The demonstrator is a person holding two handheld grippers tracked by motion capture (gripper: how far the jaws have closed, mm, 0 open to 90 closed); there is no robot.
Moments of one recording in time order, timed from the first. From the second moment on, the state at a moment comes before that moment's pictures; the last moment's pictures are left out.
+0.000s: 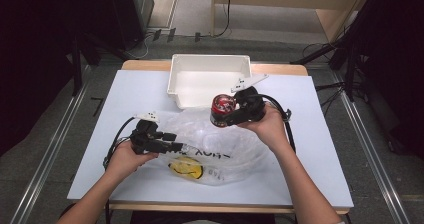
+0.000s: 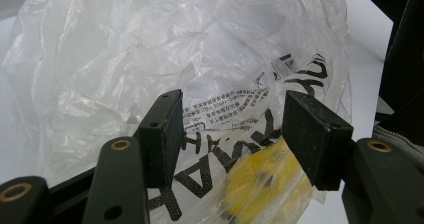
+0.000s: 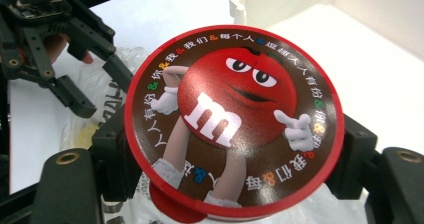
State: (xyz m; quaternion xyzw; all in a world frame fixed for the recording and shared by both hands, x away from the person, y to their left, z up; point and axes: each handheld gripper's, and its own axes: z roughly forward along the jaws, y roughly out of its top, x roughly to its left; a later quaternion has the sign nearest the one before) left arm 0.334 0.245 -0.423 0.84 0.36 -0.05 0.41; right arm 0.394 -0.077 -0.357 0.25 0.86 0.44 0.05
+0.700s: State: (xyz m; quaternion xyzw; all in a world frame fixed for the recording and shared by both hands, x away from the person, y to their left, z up) left arm 0.331 0.251 -0.419 0.83 0.36 -0.03 0.42; right arm 0.432 -0.066 -0.351 0.27 0.86 0.43 0.06
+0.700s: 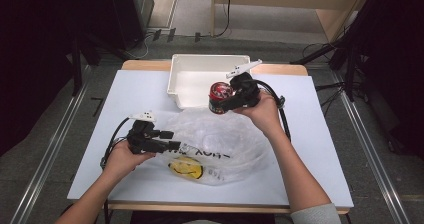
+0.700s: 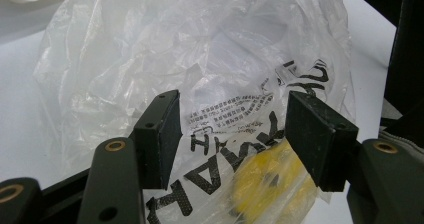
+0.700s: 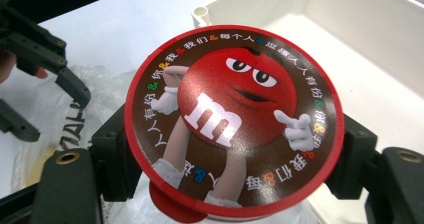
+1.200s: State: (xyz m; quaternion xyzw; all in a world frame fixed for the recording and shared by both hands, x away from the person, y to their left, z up) left arm 0.328 0.255 -0.412 0.83 0.35 -0.01 0.44; right arm 0.457 -0.055 -0.346 0.29 0.85 0.43 0.08
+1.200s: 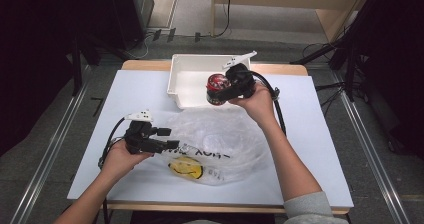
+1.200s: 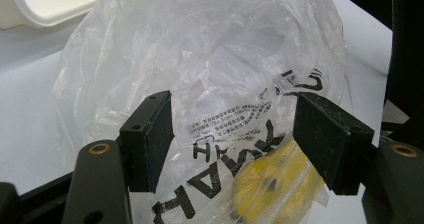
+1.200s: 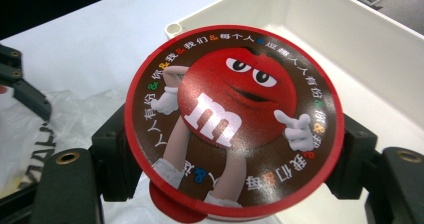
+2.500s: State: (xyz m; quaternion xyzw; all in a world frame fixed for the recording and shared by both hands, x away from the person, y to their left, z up) left arm 0.330 0.262 -0.410 0.82 0.36 -0.01 0.44; right arm 0.524 -0.020 -0.401 0.36 0.84 0.39 0.09
